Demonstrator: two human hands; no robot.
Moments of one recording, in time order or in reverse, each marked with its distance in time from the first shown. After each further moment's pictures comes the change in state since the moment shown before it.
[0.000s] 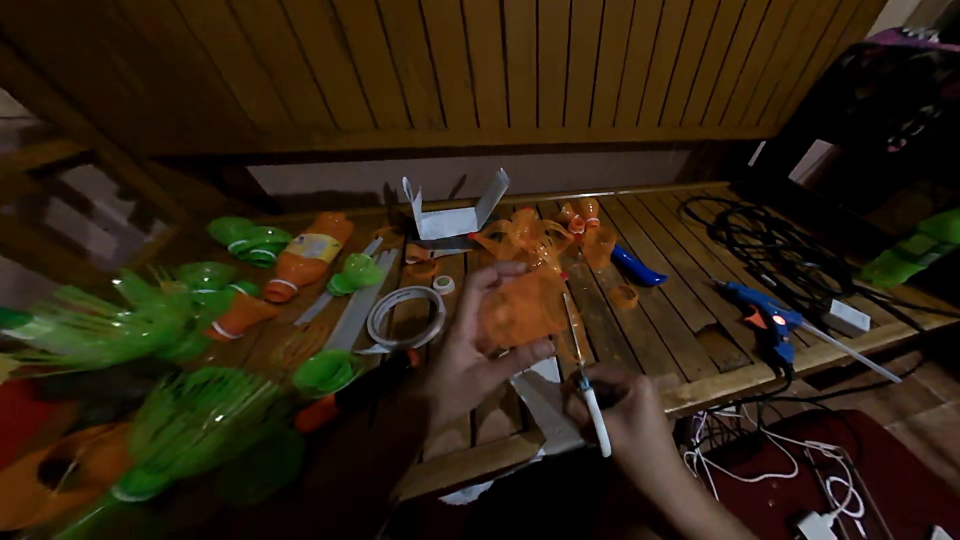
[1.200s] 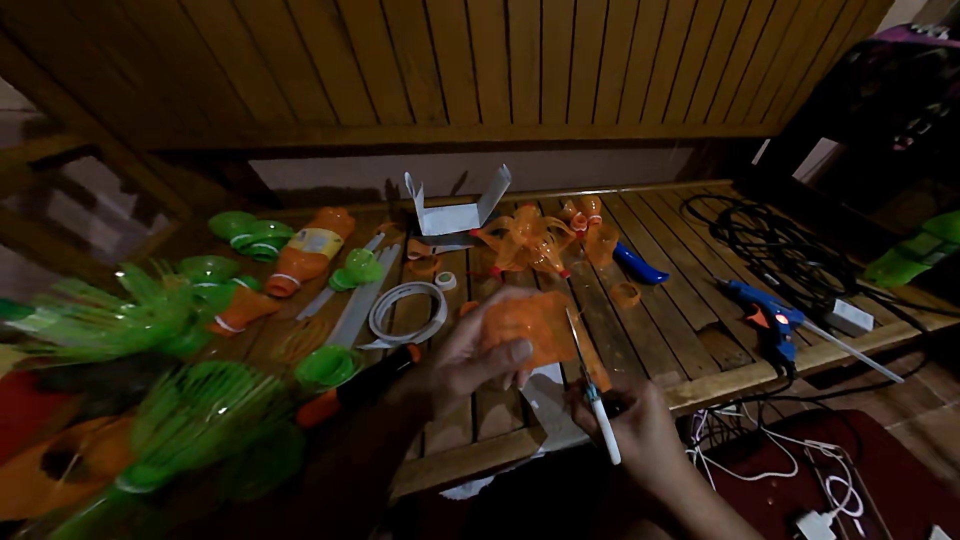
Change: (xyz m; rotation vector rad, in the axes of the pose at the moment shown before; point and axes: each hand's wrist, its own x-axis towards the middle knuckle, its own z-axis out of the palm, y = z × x) left_hand -0.001 -0.003 -0.019 -0.305 -0.329 -0.099; right_hand -0.006 0.014 -0.008 -0.030 -0.055 -0.082
